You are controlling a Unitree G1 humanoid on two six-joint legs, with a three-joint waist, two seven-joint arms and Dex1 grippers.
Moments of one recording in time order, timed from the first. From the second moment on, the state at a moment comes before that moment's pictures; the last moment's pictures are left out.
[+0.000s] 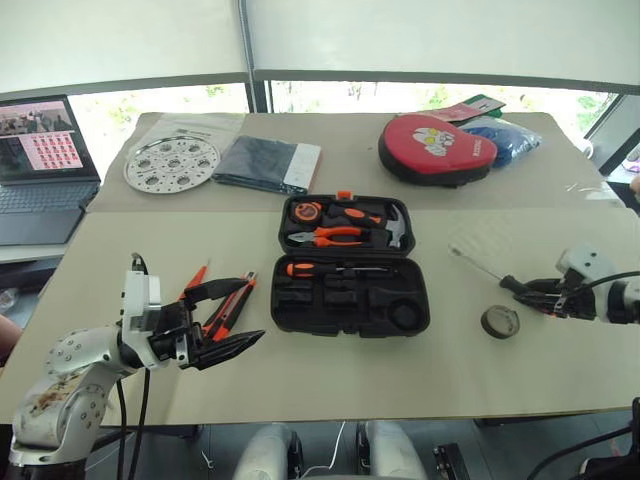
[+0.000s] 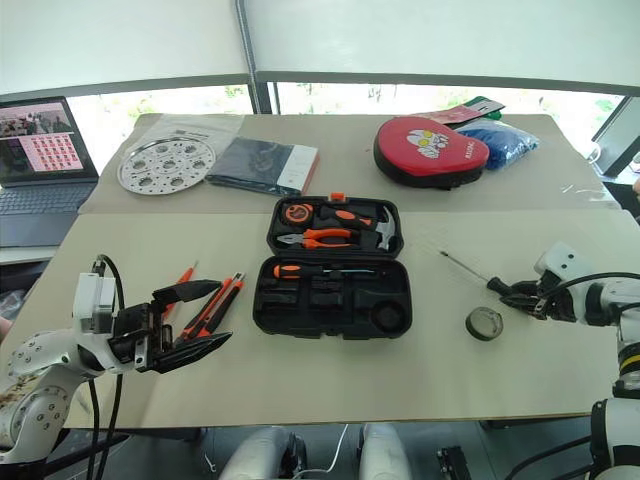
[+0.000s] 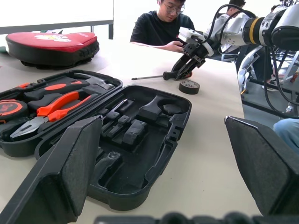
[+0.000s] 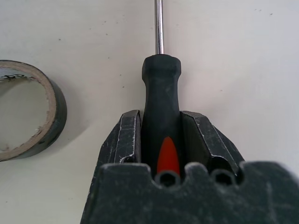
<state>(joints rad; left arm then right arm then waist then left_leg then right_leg) 0.11 0.67 0.27 -0.40 -0.75 0.29 -1.15 -0.61 -0.99 -0.02 1.03 0.02 -0.23 1.22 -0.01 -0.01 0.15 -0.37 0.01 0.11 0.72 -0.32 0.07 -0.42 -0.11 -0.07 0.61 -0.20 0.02</state>
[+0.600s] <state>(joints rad) 0.20 0.66 0.34 -0.31 -0.73 0.22 -1.16 -0.62 -0.84 0.20 0.05 0.23 0.26 1.38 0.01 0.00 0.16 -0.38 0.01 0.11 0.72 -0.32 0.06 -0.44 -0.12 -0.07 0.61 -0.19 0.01</state>
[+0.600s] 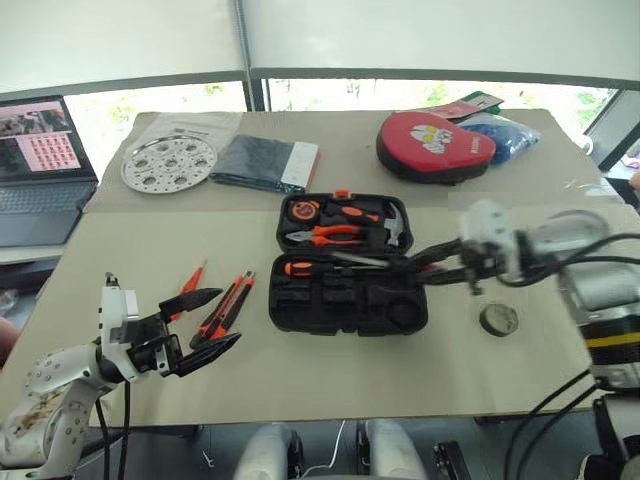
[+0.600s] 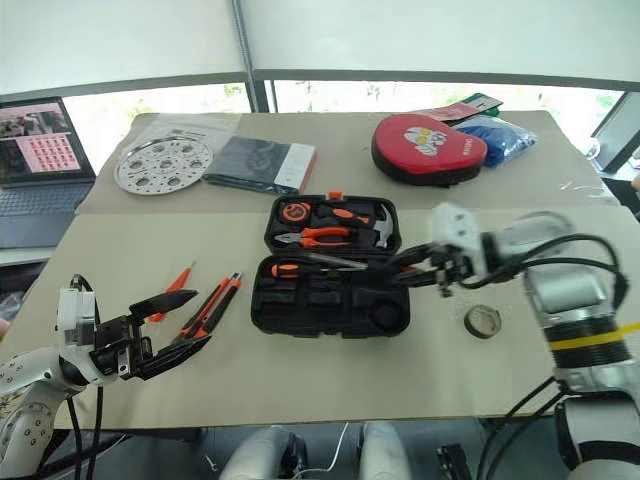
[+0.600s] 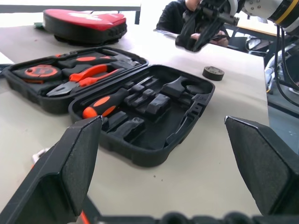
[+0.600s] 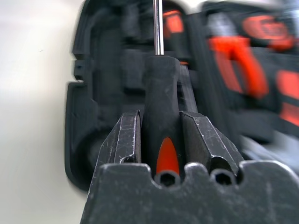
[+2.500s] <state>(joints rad) 0.23 0.65 0.31 -0.38 -0.71 0.22 -1.08 -0.76 -0.60 0.12 0.27 0.31 0.26 1.45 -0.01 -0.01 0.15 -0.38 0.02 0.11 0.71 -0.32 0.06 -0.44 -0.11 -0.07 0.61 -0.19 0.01</state>
